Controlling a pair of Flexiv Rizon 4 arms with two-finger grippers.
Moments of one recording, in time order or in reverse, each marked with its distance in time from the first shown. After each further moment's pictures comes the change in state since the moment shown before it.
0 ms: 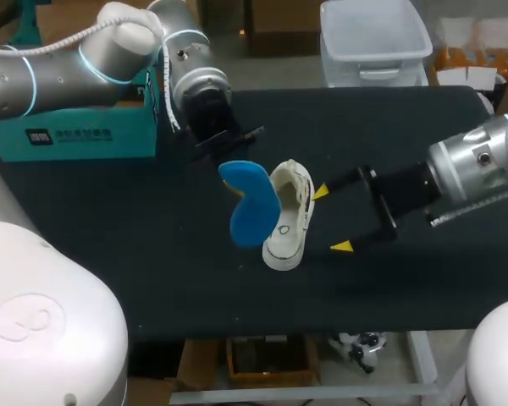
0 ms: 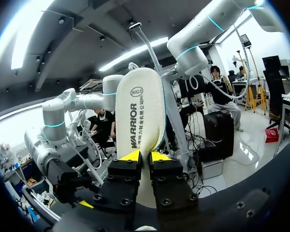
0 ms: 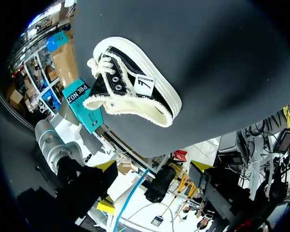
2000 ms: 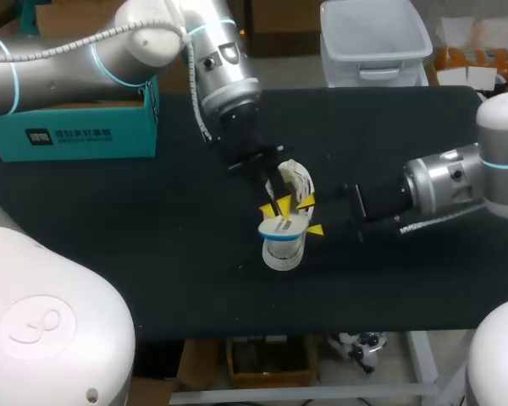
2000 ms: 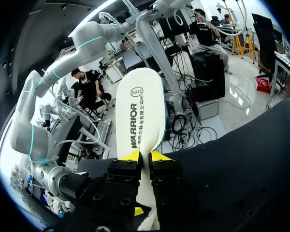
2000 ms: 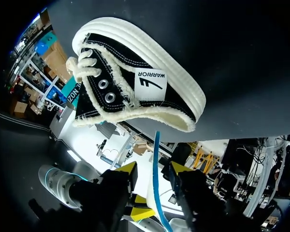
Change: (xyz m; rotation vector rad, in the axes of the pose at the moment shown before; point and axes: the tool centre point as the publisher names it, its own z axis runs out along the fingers) left arm -0.029 0.083 0.021 -0.489 0.127 0.214; right arm 0.022 0.028 0.040 0.243 0.116 0.096
